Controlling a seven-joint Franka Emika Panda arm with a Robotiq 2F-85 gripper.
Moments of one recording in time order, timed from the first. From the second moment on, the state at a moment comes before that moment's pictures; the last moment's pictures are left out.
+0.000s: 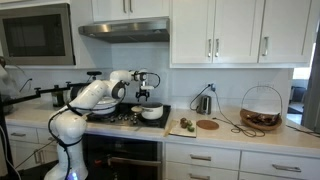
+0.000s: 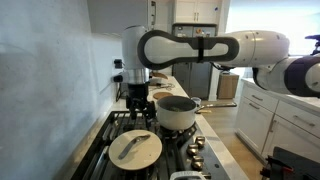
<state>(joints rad) 0.45 0.89 0.24 -0.74 -0.13 1.58 -0.95</state>
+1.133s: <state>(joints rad) 0.39 0.72 0.13 -0.64 -0.13 1.23 -0.61</state>
